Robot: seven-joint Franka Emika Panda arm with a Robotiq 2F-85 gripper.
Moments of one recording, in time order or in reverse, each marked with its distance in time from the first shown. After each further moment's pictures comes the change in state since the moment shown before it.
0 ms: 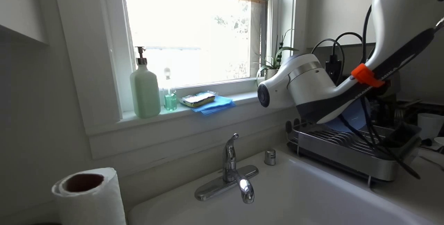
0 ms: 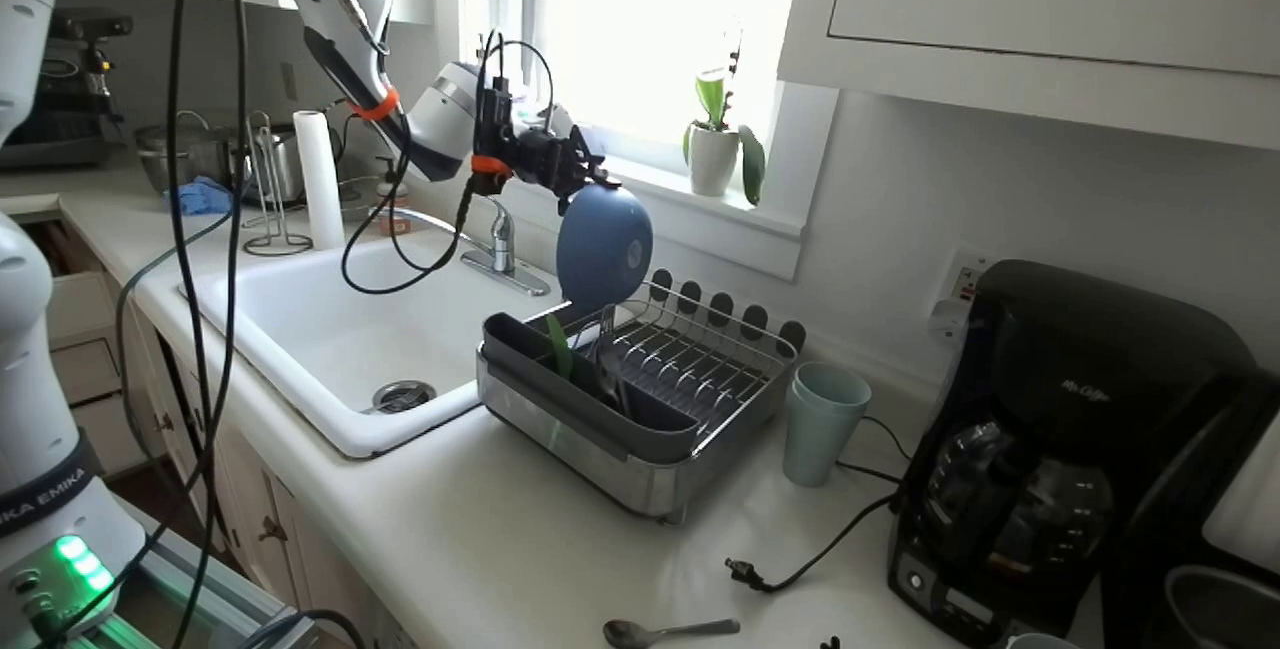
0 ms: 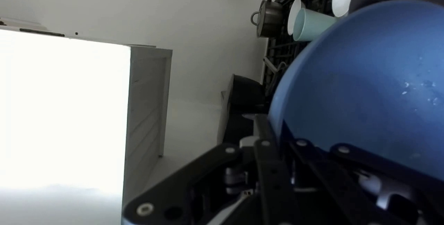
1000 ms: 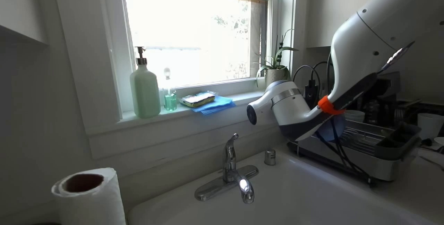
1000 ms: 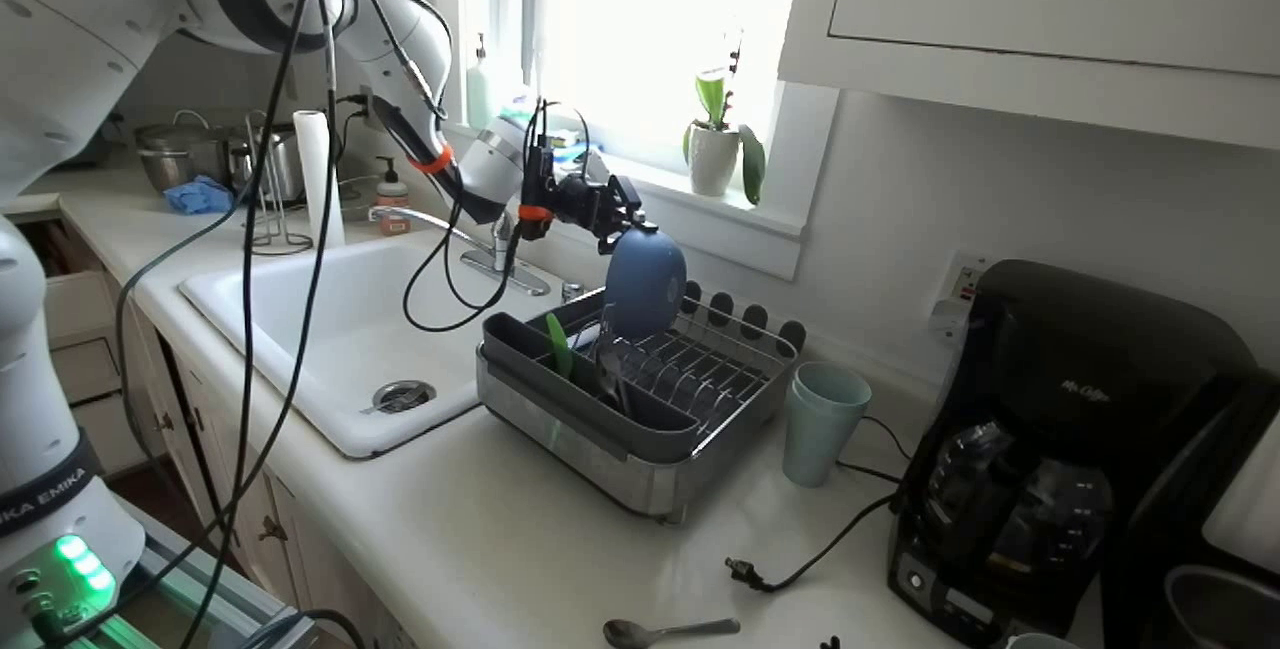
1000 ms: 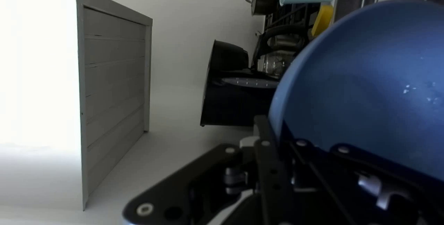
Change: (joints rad) arm -0.036 0.289 -0.020 0.275 -0.034 0.058 0.037
